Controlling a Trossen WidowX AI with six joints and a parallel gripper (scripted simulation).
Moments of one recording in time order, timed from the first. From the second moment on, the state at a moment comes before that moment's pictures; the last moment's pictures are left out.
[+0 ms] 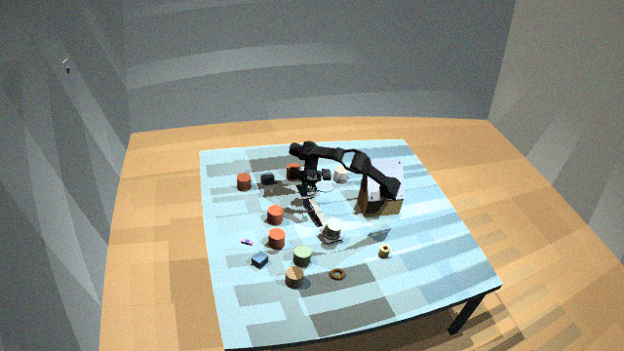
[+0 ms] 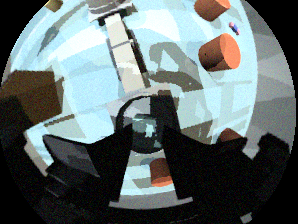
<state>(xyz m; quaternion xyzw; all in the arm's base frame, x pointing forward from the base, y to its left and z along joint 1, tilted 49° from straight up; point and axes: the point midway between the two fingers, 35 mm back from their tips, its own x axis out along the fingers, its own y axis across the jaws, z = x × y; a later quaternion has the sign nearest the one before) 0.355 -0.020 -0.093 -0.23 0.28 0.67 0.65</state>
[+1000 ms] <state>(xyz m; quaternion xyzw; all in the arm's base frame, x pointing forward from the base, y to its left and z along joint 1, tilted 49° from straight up) 0.351 -0.101 -0.059 -0.24 0.28 0.67 0.65</state>
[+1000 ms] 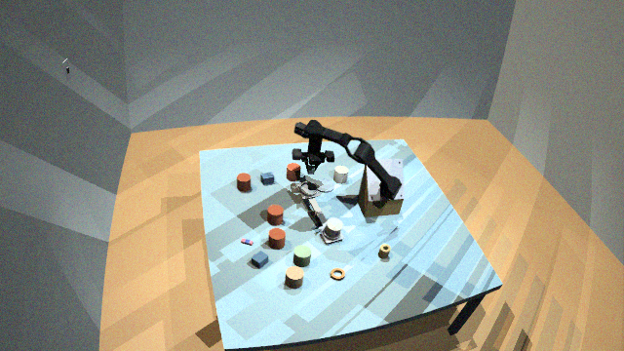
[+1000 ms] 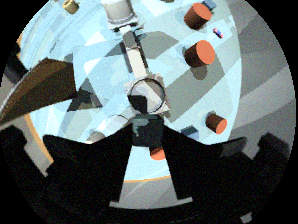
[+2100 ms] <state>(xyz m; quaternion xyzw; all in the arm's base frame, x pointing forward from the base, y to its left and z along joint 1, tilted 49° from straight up) 0.250 -0.074 -0.214 -0.23 0.28 0.67 0.64</state>
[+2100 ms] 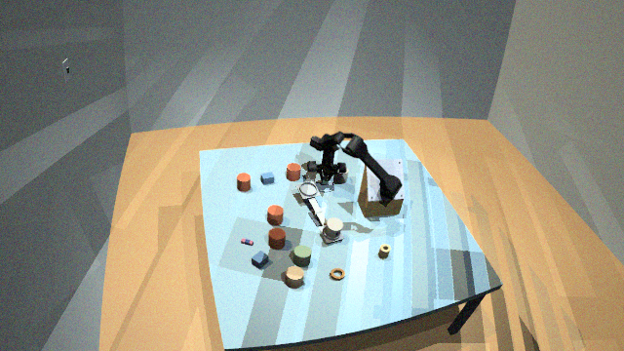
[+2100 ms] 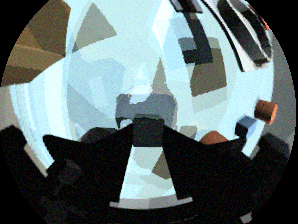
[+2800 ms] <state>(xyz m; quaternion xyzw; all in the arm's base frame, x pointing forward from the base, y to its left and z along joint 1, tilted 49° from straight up) 0.252 -0.062 -0.225 -0.23 0.28 0.67 0.65</state>
